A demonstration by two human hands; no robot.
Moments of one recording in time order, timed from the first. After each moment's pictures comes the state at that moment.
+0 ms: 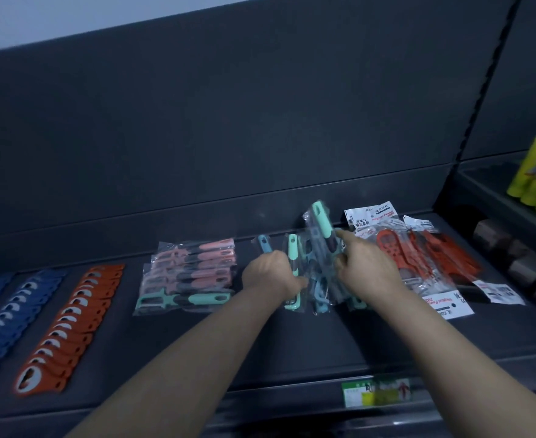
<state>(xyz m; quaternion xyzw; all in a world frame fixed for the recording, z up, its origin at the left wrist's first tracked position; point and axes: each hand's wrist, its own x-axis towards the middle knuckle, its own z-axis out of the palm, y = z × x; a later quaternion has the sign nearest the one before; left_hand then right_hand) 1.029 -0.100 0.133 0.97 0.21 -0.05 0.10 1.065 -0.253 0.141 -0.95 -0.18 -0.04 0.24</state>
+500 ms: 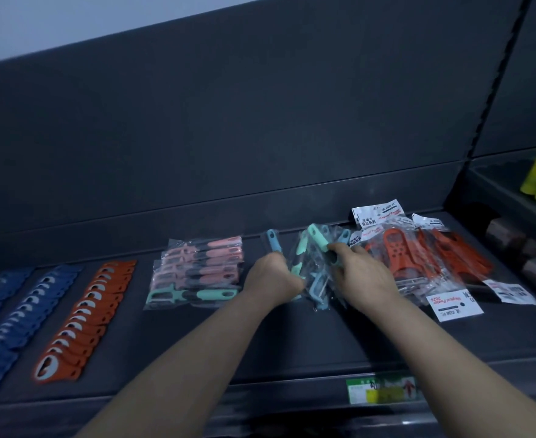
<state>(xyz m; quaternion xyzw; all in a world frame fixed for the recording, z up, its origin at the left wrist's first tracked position) 1.012 -0.095 0.132 0.94 0.24 -0.02 0.24 1.062 -0.249 0.116 -0.95 -0.21 0.00 0.21</state>
